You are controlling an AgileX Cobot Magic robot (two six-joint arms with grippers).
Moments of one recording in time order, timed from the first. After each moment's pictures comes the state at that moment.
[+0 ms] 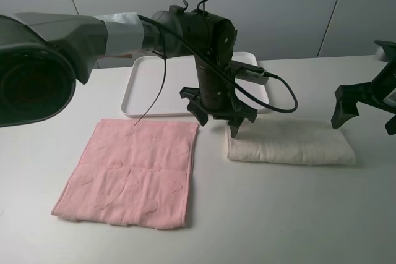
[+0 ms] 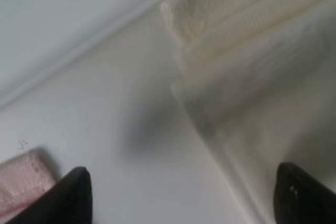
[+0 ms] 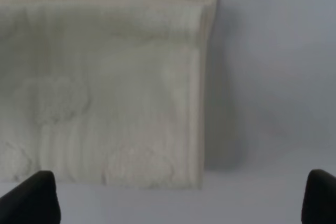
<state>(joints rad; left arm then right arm) -0.78 2.47 -2.05 -0.02 1.09 -0.24 -0.06 1.61 -0.85 0.09 0.78 0.03</state>
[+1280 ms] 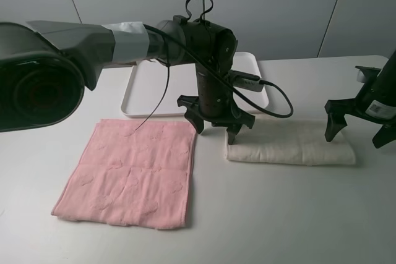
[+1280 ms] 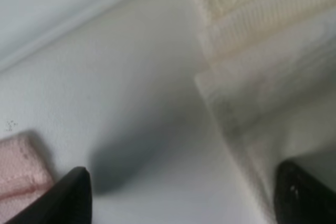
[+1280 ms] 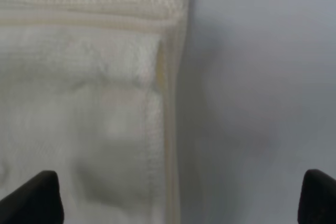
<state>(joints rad) -0.78 2.50 -2.05 0.00 1.12 -0.31 -0.11 1.90 -0.99 0.09 0.81 0.01</state>
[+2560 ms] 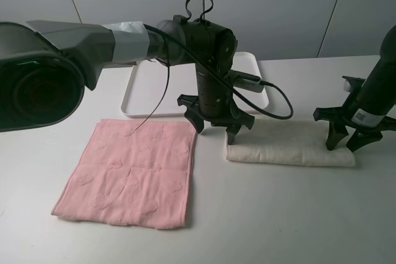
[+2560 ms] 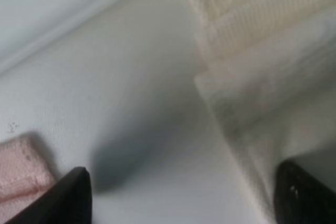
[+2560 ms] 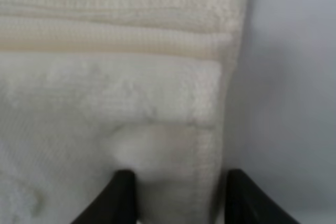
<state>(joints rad) -0.78 2.50 -2.05 0.00 1.13 -0.29 -0.06 1.98 -0.99 0.13 0.76 -0.01</state>
